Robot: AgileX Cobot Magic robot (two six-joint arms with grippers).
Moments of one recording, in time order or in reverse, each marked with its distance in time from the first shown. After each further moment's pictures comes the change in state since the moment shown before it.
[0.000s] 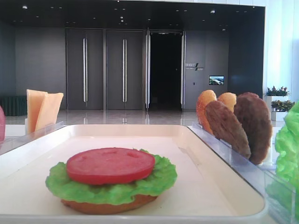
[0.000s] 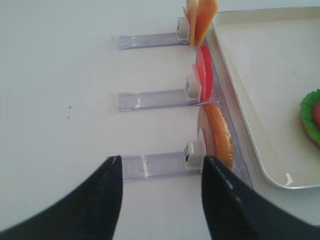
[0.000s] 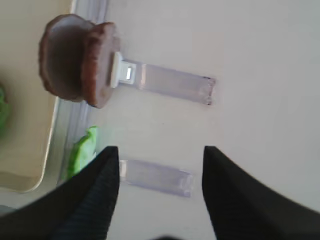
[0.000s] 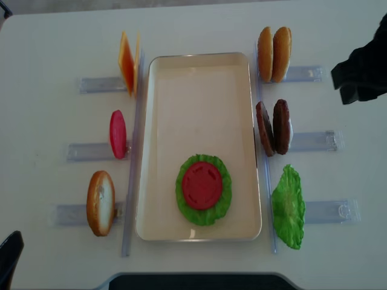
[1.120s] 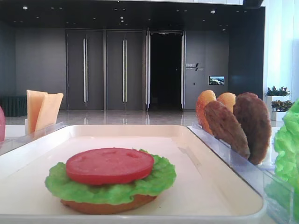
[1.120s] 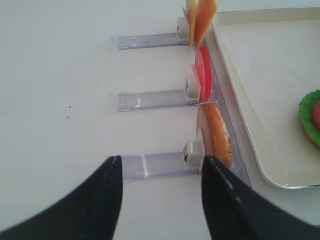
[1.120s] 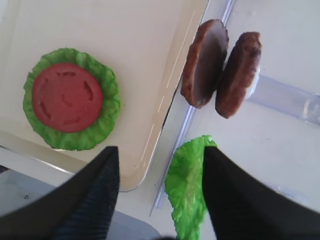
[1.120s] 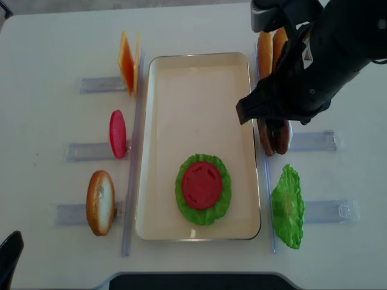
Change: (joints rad) left arm 0.000 0.000 0.000 0.000 0.000 -0.003; right arm 0.431 0.136 -0.115 -0.057 -0.022 0.339
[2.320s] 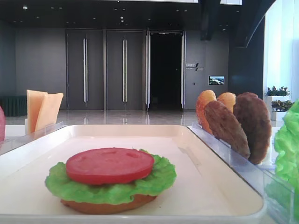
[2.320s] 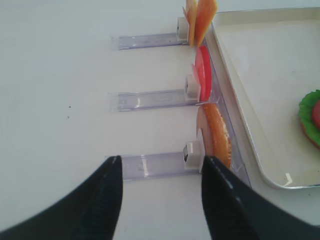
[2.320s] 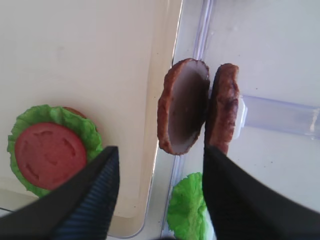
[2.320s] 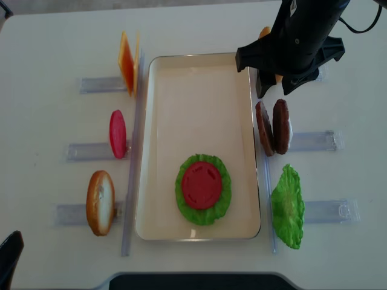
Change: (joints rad) left arm 0.000 0.000 0.000 0.000 0.000 0.000; right arm -0.197 0.224 -0.164 0.109 0.021 -0.044
